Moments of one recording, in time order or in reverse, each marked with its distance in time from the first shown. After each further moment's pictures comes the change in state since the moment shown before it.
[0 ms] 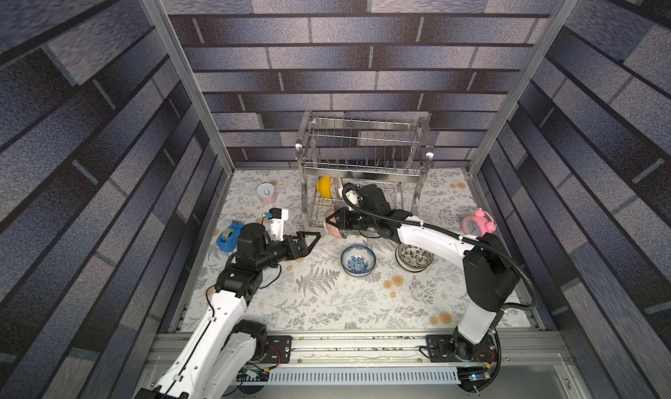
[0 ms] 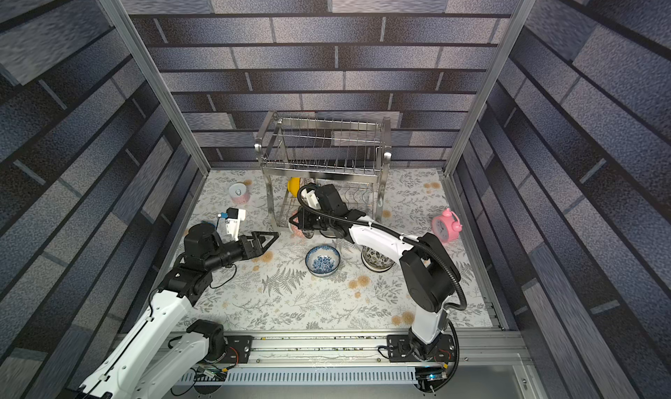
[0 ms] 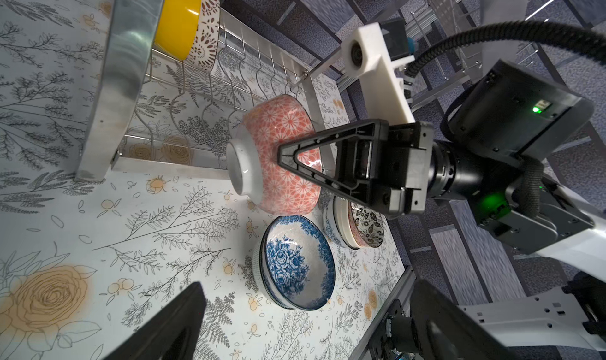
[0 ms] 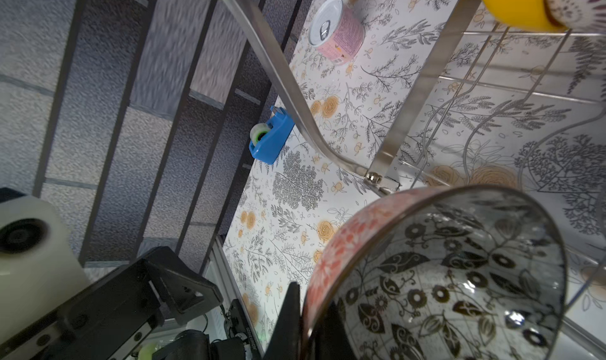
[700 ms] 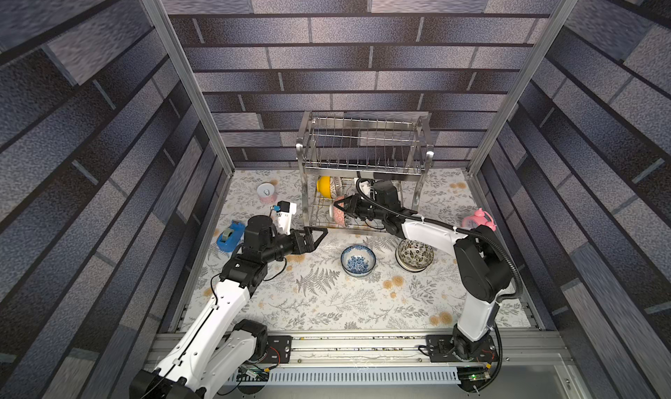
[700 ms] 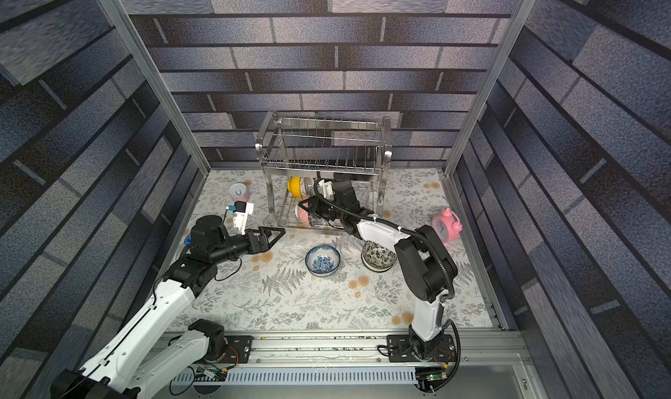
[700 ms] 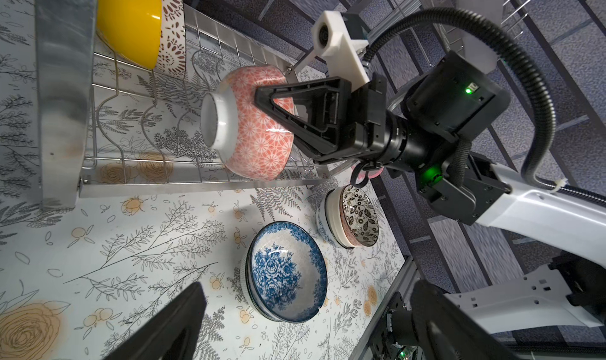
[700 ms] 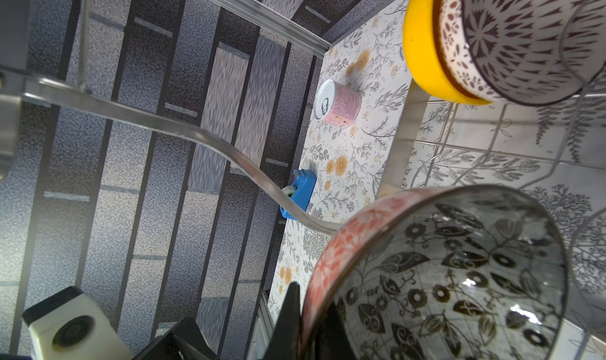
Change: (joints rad) left arm -0.072 0.087 0.069 0.014 -0.018 0.032; right arm -0.139 0.085 -0.057 0.322 -0.066 0.258
